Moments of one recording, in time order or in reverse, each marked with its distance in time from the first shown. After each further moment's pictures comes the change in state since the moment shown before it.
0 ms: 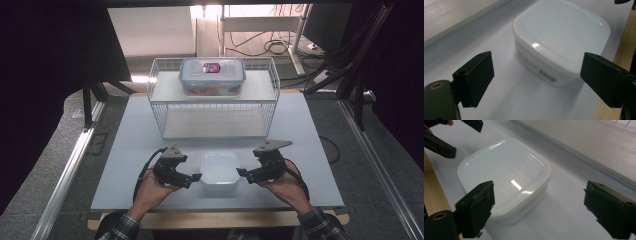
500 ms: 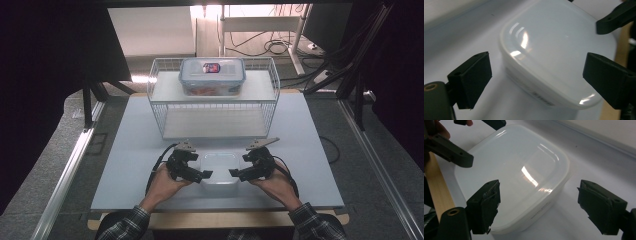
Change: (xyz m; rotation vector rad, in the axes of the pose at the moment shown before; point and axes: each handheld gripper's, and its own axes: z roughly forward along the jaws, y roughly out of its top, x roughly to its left) left arm 0.009 0.010 0.036 0.055 -0.154 -0.086; right arm -0.002 -0.002 0.035 0.099 0.102 0.072
